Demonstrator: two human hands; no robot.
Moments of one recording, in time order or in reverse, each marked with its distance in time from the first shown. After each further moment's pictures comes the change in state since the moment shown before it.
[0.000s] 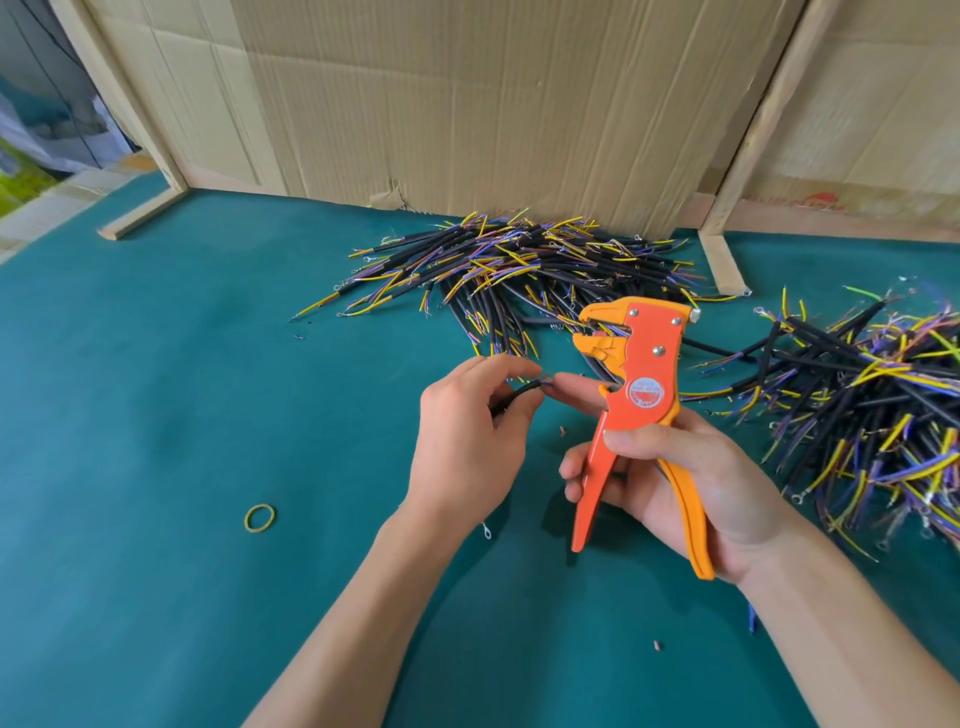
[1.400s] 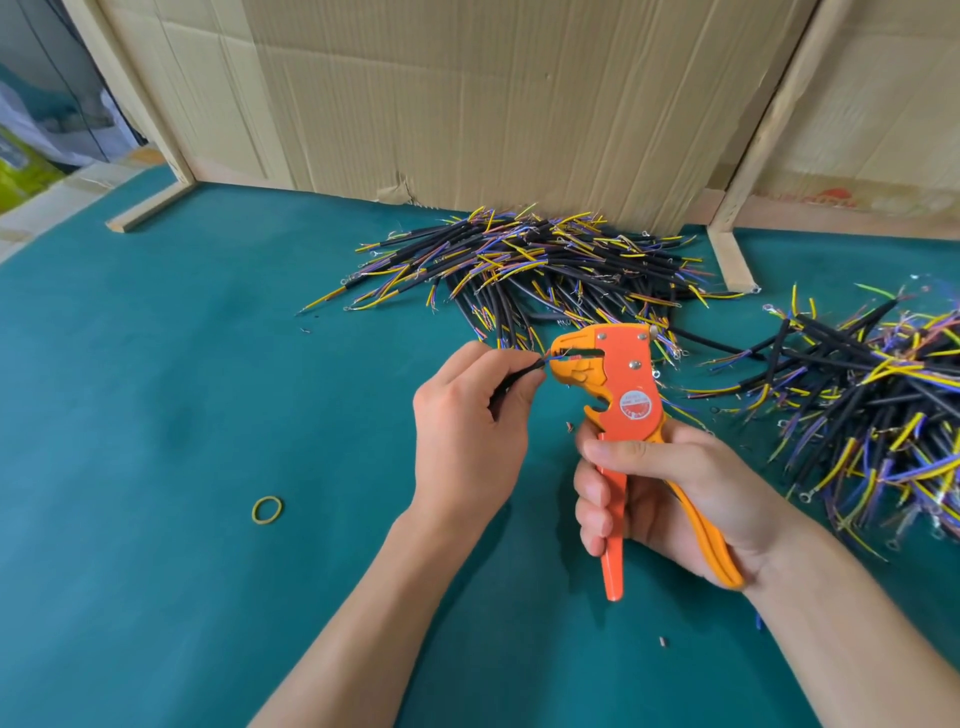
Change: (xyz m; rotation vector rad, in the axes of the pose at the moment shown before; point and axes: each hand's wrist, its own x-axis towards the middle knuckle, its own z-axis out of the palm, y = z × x) left_hand -0.003 0.000 0.002 0.003 0.219 0.163; right_hand -0.006 -0.003 0.008 -0.062 -0.089 0.213
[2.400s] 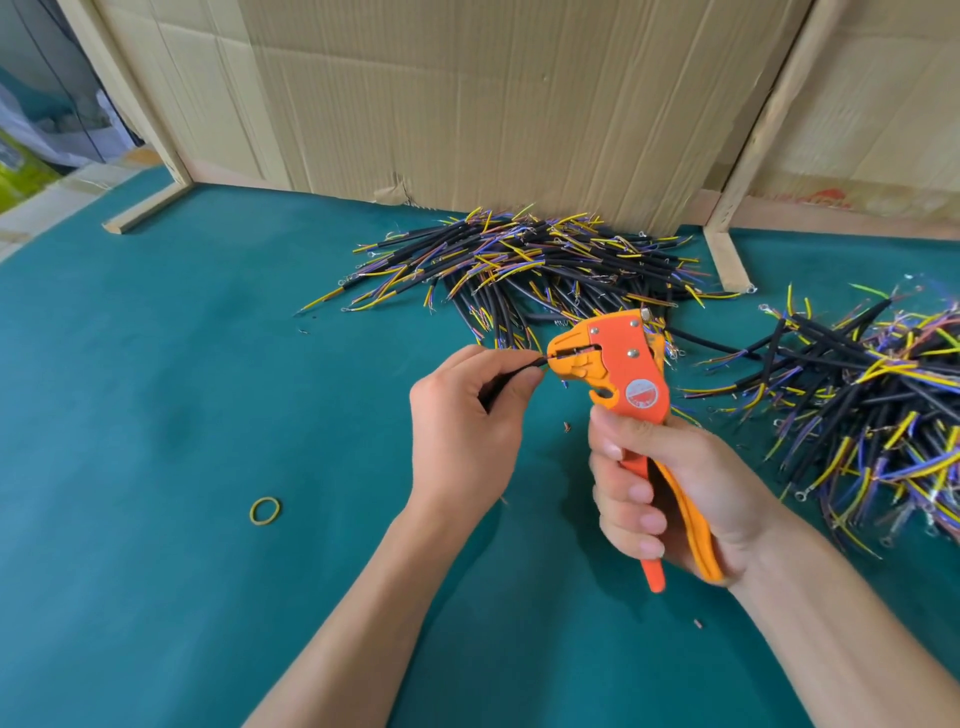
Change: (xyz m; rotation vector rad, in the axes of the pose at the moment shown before) left_hand 0.002 0.000 -0.001 -0.145 -0.087 -0.171; right_hand 0.001 0.001 0.008 0.054 0.105 -0.032
